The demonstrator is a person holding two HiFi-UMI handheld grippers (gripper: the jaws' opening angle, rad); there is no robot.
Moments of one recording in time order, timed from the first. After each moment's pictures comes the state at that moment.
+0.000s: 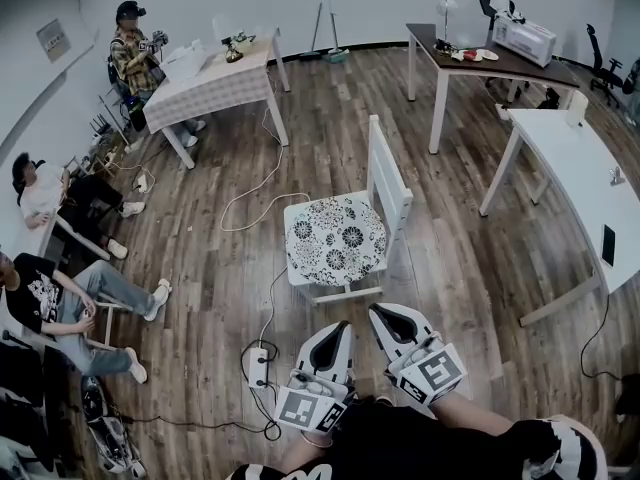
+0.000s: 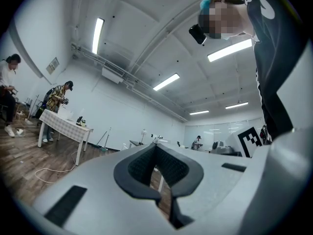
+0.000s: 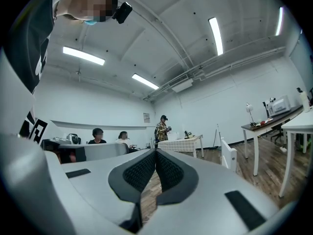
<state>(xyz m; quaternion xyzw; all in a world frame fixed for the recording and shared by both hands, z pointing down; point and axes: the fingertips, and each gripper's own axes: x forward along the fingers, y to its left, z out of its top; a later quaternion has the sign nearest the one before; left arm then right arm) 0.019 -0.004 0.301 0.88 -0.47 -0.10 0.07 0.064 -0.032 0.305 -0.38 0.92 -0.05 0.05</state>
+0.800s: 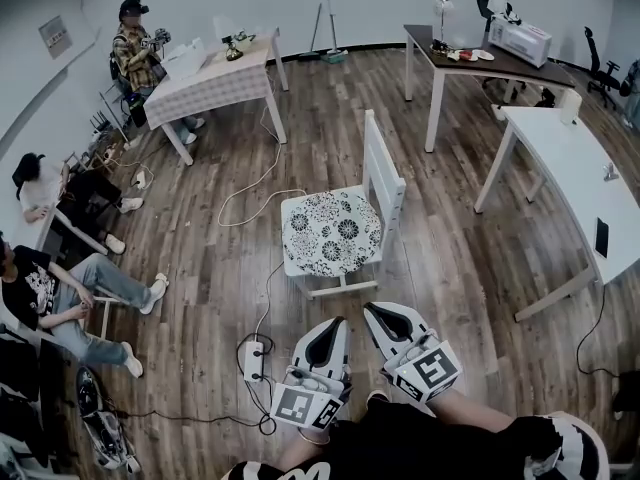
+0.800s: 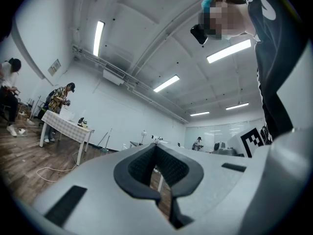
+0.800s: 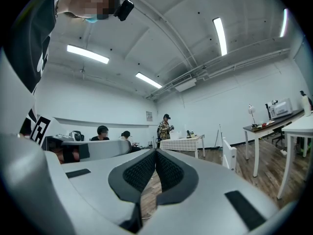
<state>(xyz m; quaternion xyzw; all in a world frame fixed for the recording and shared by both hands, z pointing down) 0.018 0.027 0.299 0.87 -0.47 -0.11 0.06 0.061 0.004 0.306 -0.37 0.93 -0.04 0.04</state>
